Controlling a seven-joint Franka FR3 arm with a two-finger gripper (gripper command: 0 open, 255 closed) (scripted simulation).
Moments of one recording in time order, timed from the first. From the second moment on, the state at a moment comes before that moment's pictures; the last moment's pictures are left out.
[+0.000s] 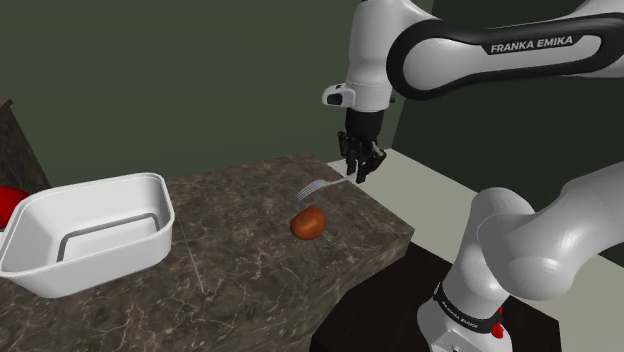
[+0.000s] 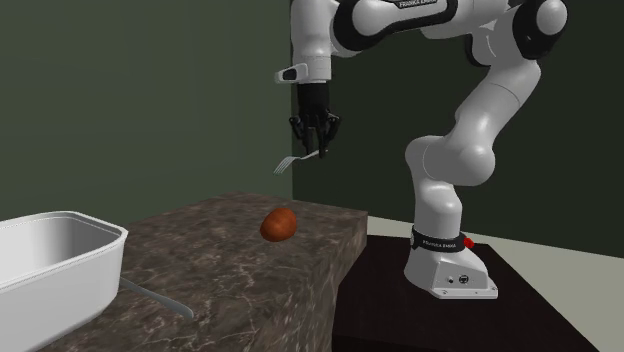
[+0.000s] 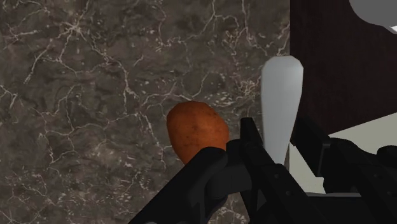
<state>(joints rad) 0.34 -0.71 -0.07 -2.51 -0.14 1.74 -0.90</state>
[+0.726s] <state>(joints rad) 0.36 -0.60 -0.02 -2.34 -0.10 1.67 -0.86</state>
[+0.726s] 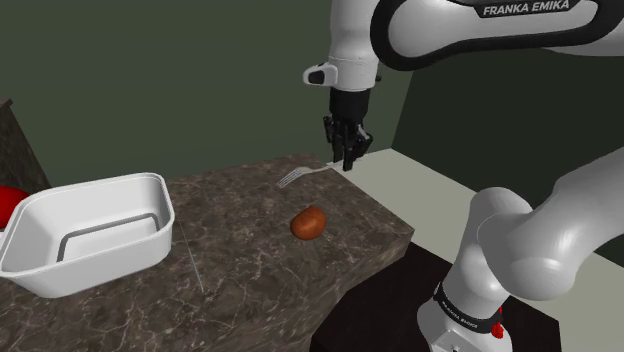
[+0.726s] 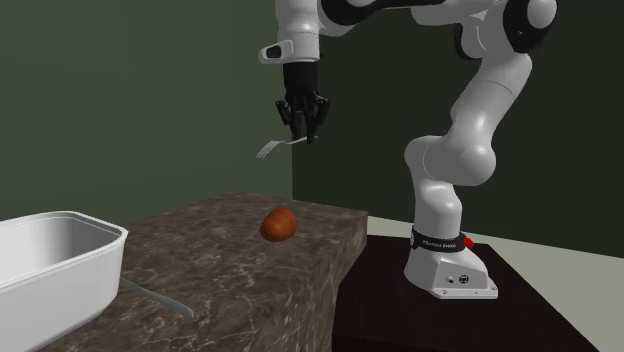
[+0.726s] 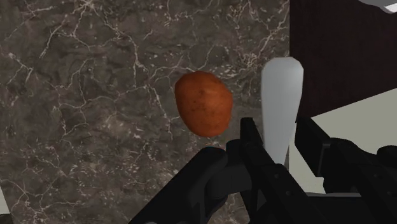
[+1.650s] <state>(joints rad) 0.43 -0.12 0.11 -1.89 -0.06 1.69 -0.67</state>
